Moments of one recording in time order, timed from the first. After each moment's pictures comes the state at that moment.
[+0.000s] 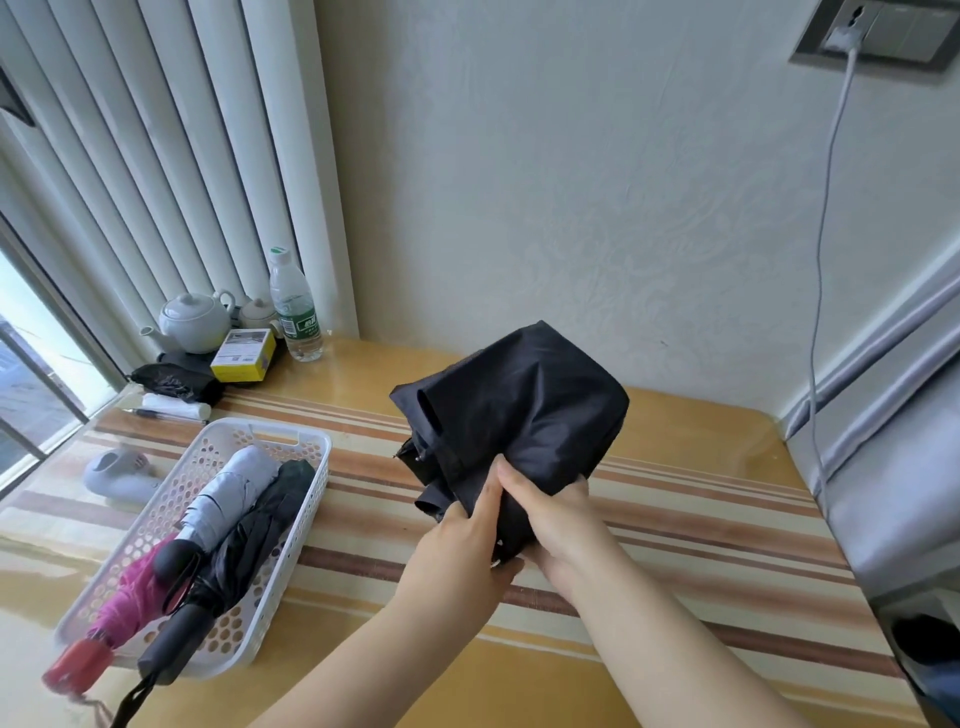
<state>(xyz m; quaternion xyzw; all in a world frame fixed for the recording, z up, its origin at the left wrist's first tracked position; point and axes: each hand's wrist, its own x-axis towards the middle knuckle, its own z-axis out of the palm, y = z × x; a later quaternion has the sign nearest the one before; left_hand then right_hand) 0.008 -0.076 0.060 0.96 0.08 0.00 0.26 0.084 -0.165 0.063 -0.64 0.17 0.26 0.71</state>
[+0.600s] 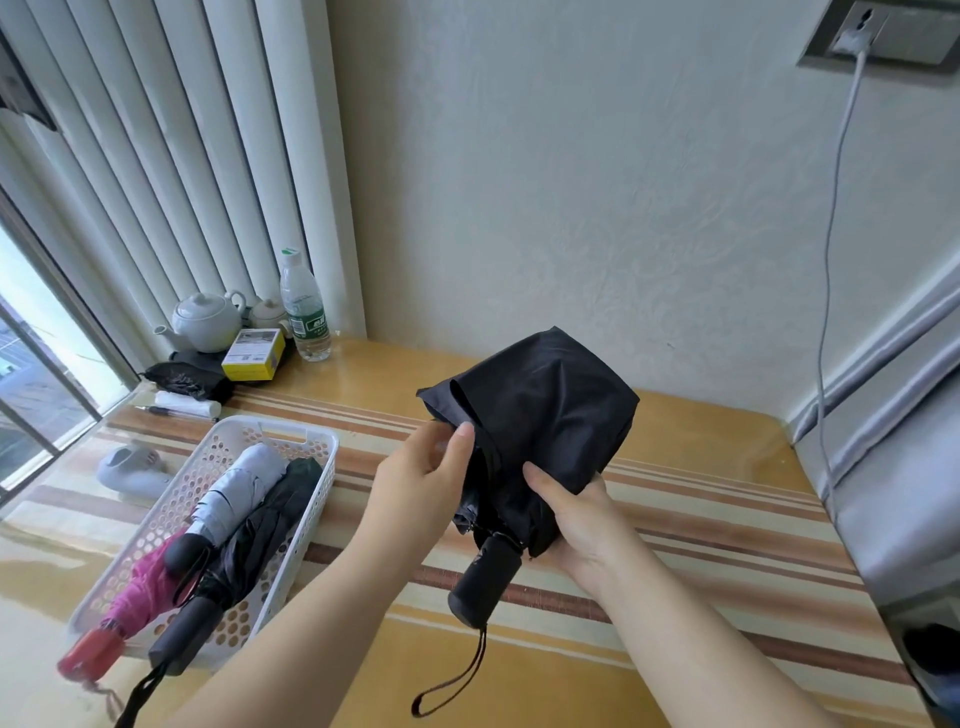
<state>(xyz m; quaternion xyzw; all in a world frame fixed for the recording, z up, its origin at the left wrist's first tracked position) 0.023 -0.038 0.109 0.81 0.22 0.09 0.54 0.096 -0.185 0.048 -0.59 0.10 0.26 0.76</state>
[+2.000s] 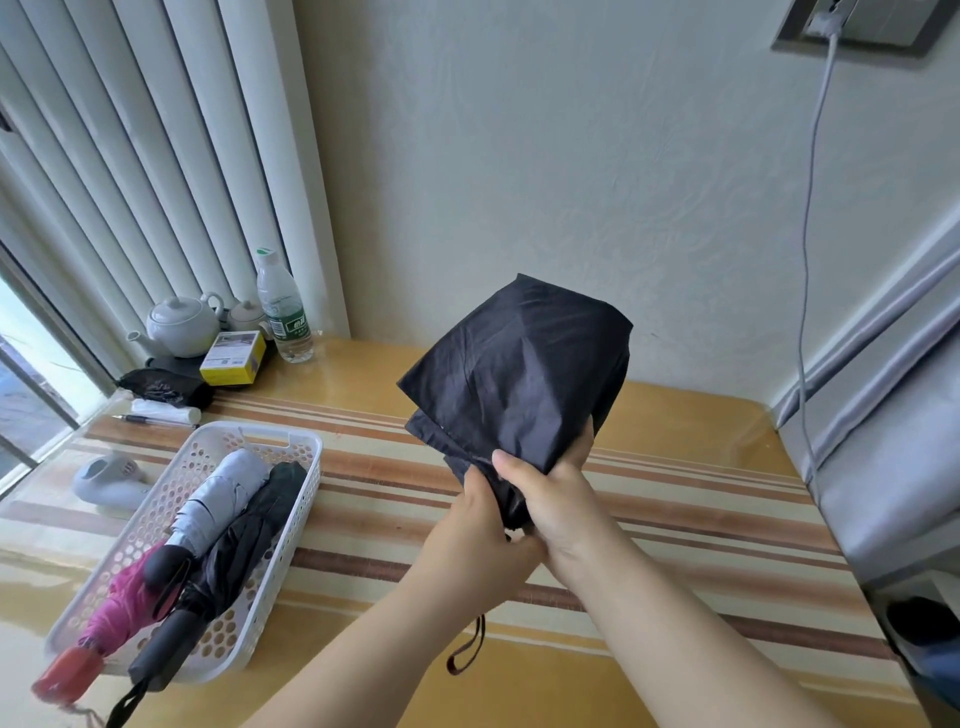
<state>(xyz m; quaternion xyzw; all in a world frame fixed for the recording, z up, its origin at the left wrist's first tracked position) 0.017 -0.091 0.095 0.86 0.14 -0.05 0.50 0.077 -0.168 0.090 -0.67 0.03 0.18 0.71</state>
